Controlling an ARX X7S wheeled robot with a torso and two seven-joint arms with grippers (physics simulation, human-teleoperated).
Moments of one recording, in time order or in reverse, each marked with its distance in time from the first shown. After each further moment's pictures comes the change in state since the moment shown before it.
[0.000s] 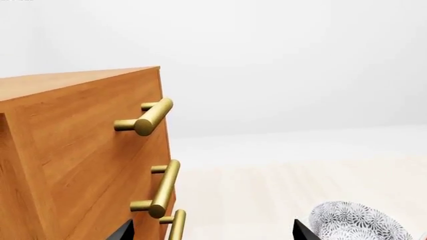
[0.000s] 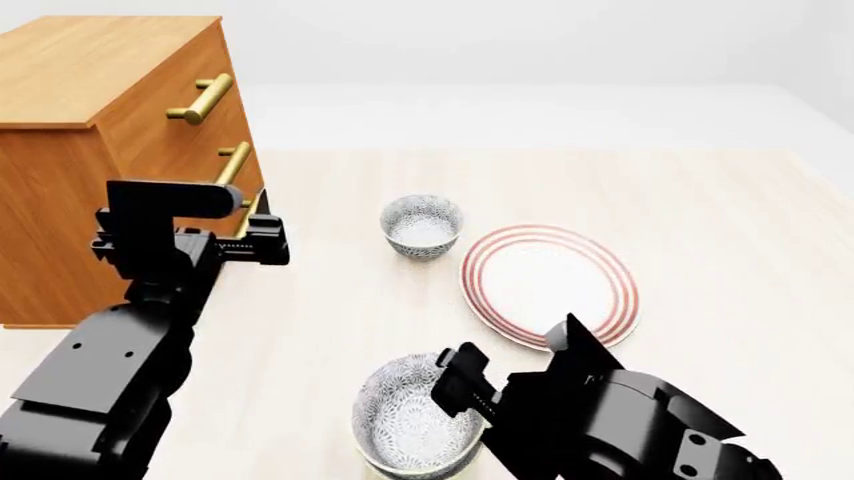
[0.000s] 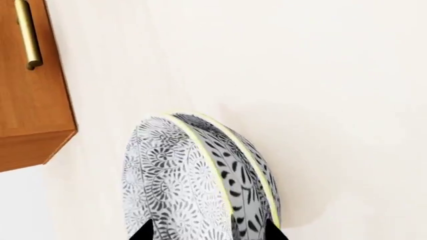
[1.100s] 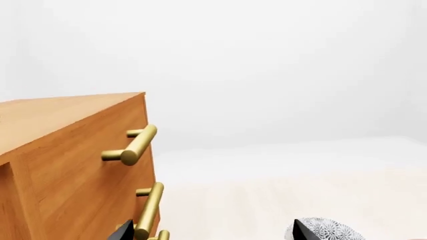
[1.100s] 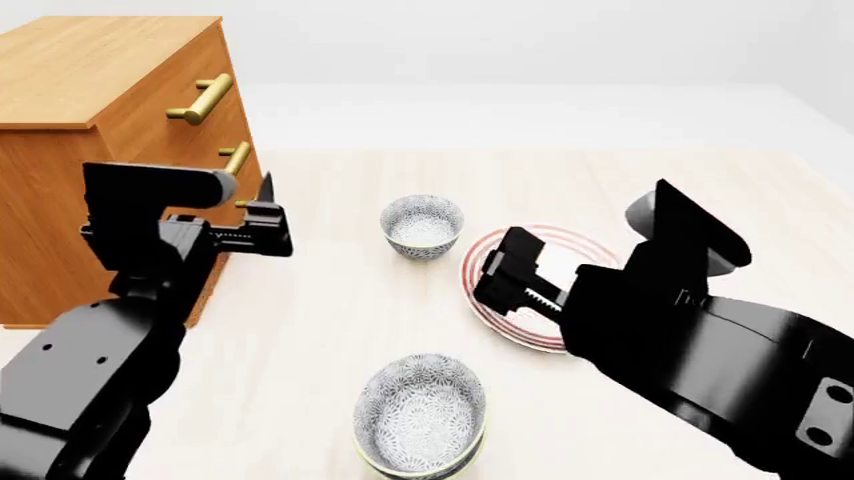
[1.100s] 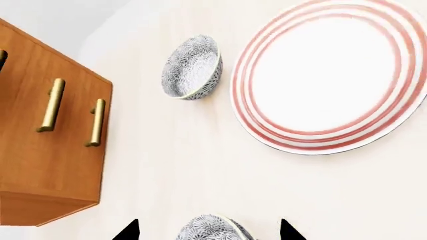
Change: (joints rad) left arm -0.003 -0.029 -0.023 0.180 -0.091 -0.116 -0.027; right arm 0.320 0.147 0.016 -0.200 -0.041 0.016 0.180
